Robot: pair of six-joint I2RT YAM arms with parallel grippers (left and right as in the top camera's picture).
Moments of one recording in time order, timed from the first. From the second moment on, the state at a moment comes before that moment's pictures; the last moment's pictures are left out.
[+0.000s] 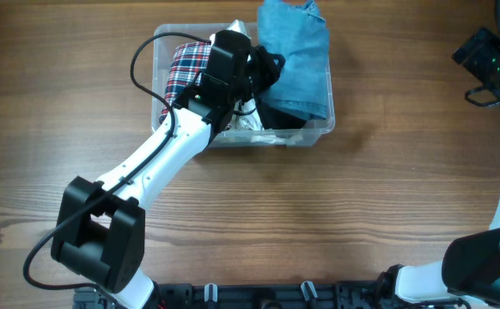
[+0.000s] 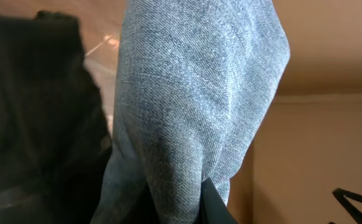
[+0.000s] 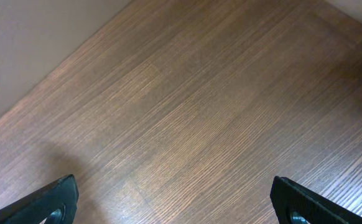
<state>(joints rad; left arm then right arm) -0.50 1.78 1.32 -0.06 0.23 -1.06 -0.32 1.63 1.63 -0.88 0.16 0.40</state>
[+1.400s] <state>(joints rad) -0.43 1.64 1.32 -0.18 0.10 -0.88 -0.32 1.63 1.63 -0.88 0.16 0.40</state>
